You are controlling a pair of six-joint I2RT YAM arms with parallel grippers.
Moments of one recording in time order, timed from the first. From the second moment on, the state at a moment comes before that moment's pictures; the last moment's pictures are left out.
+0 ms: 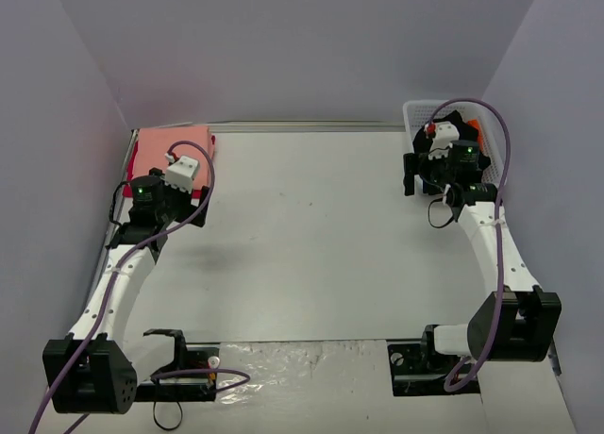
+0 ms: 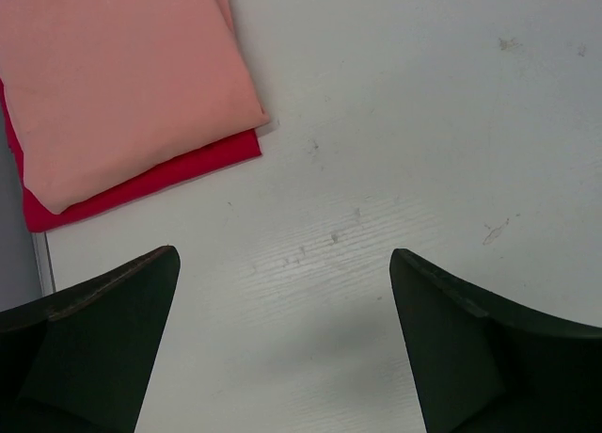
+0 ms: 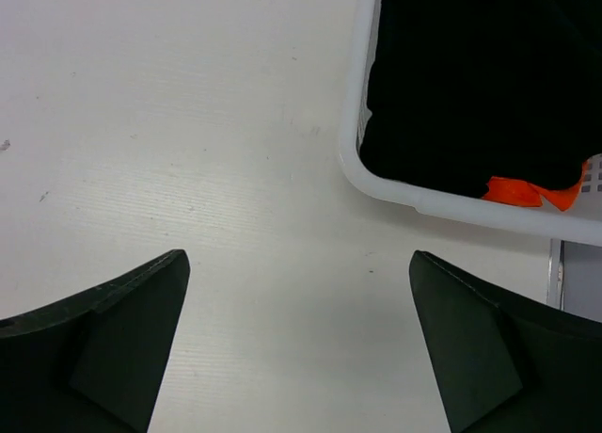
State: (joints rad) left arm -0.02 1.08 0.84 -0.24 0.20 0.29; right arm -0.03 1.32 1.10 -0.38 -0.11 -0.15
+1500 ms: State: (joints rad) left arm -0.02 1.05 0.84 -0.24 0.27 0.31; right arm -0.13 2.20 1.84 -0.32 0.39 -0.19
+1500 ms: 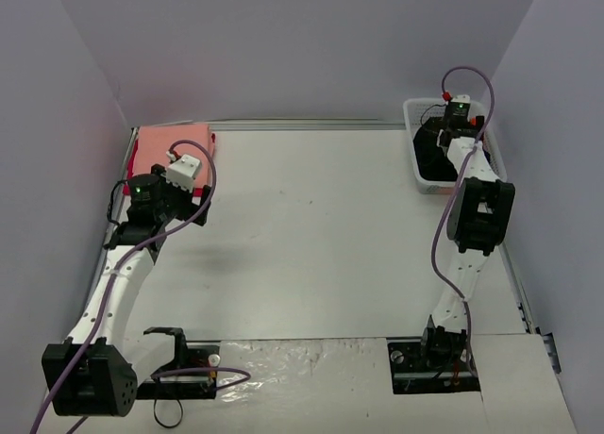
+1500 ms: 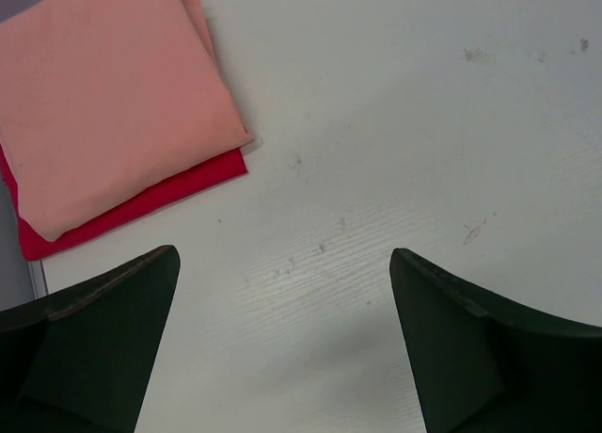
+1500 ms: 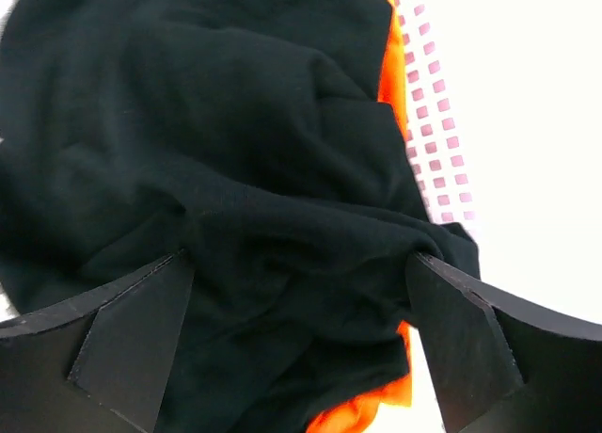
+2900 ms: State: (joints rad) left arm -0.01 1.02 0.84 -0.27 0.25 0.33; right arm 0.25 1.62 1.94 -0.59 0.03 -0.15
